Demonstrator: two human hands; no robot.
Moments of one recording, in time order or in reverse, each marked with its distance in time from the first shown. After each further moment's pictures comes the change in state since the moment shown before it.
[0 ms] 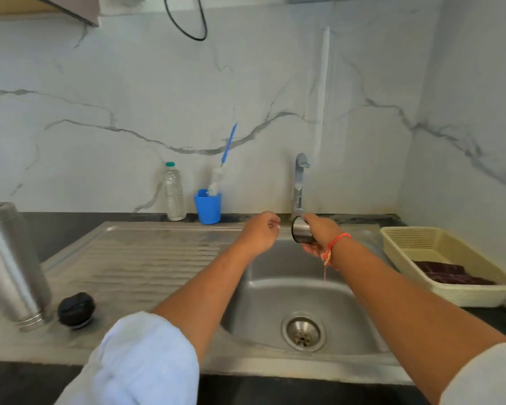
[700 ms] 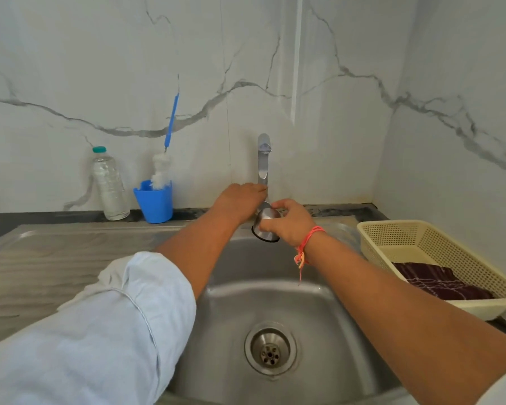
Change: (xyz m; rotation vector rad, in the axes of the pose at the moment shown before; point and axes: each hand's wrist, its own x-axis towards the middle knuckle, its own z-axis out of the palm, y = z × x) left_hand 0.146 0.002 0.043 1.127 -0.142 0.482; right_hand 0.051 -0.001 -0.017 -0.422 0.002 -0.328
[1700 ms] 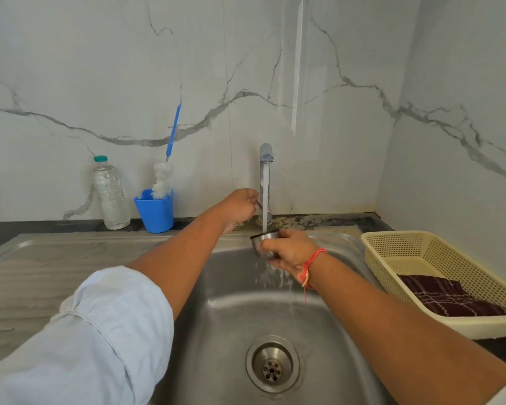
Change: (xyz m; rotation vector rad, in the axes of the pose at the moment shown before) left_hand 0.005 -0.010 0.010 -1.390 -0.077 -0.460; right_hand 0.000 0.025 0.013 0.505 -0.174 0.250
